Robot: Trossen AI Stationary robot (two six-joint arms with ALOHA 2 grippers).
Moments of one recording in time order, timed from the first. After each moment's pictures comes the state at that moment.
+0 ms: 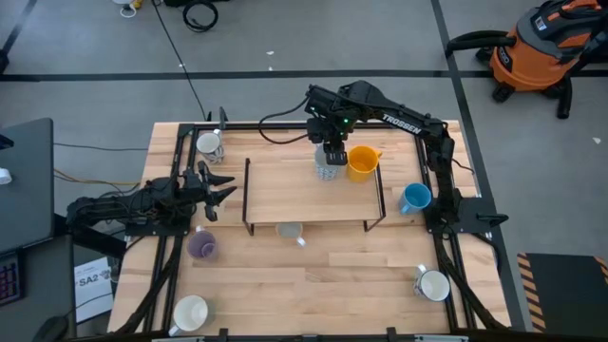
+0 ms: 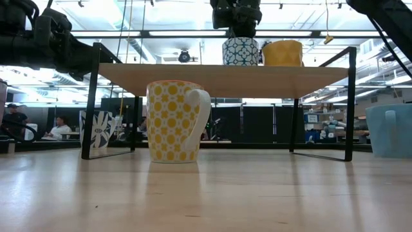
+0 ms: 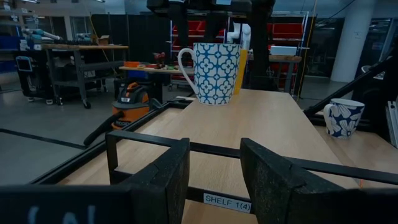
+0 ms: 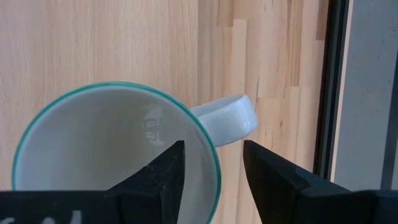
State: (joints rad) left arm 0.08 0.01 0.01 0.07 -0.23 -0.04; right arm -0.36 2.01 2.26 -1.52 -0.07 -0.40
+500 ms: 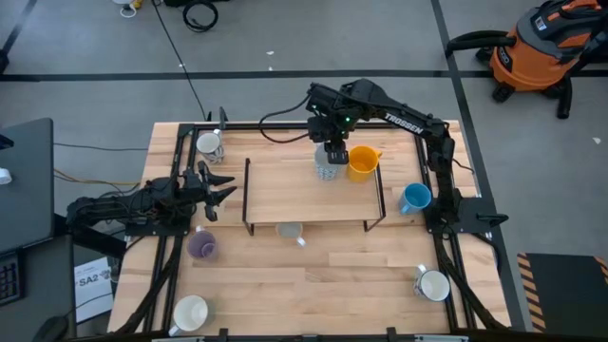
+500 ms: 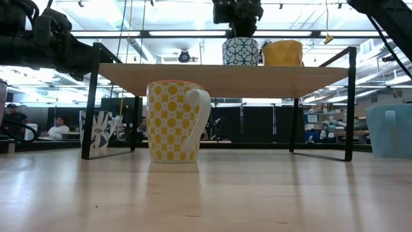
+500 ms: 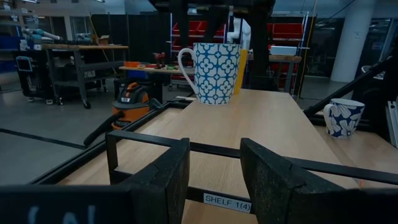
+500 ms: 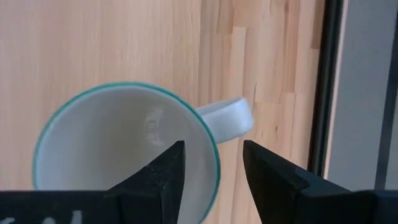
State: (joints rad) left arm 0.08 0.01 0.01 0.07 -0.23 -0.04; right arm -0.36 2.01 2.30 -1.54 -0.07 -0.42
